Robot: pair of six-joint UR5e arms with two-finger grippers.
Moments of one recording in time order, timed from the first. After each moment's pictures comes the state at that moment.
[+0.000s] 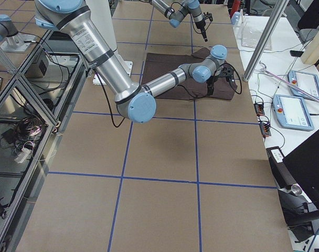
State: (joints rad) left arm -0.88 -2.07 -1.24 -2.35 -1.76 -1.08; right arm 0.99 -0.90 1.34 -1.31 2.28 0.89
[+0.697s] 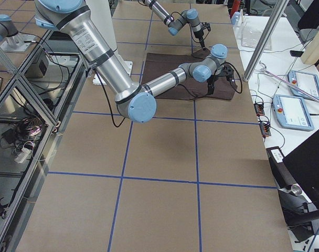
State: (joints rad) left arm -0.84 -2.13 -1.12 -2.41 -1.74 -1.10; right arm 0.99 -0.89 1.34 -1.30 2.27 0.90
